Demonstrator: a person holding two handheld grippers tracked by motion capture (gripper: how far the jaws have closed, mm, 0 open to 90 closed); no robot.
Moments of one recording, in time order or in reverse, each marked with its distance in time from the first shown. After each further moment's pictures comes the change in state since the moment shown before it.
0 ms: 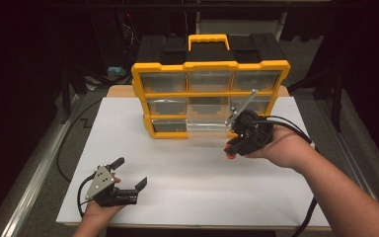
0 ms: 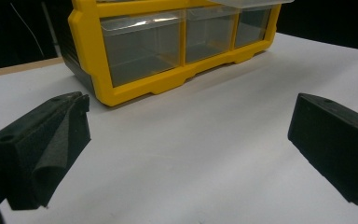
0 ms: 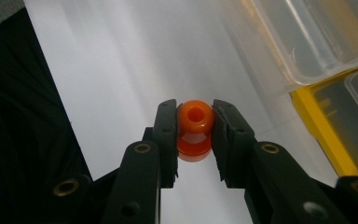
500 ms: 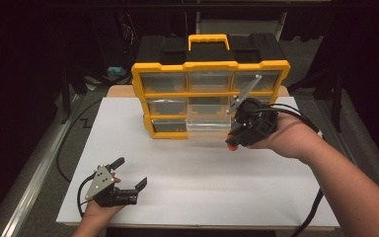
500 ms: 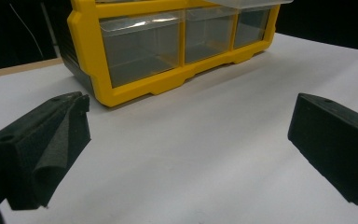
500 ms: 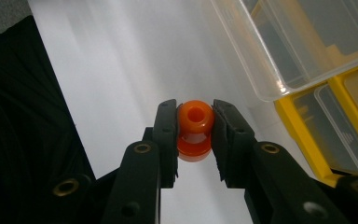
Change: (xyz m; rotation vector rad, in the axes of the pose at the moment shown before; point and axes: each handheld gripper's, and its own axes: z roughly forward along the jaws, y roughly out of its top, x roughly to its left) left arm 0.000 0.000 0.000 -0.001 -0.002 0.001; right arm -0.001 0.015 -0.029 -0.006 -0.020 -0.017
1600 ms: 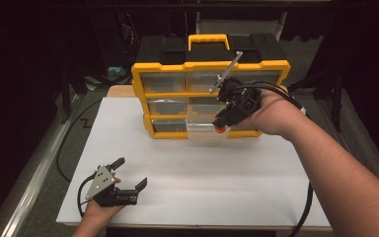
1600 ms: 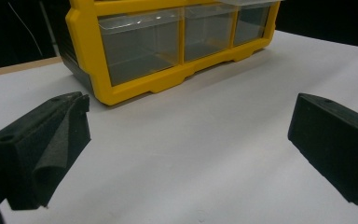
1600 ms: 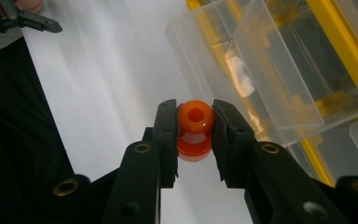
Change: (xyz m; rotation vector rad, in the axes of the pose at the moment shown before) left arm 0.000 0.000 0.000 0.007 -0.002 0.003; right arm -0.014 0.051 -0.004 0.005 -0.020 -0.023
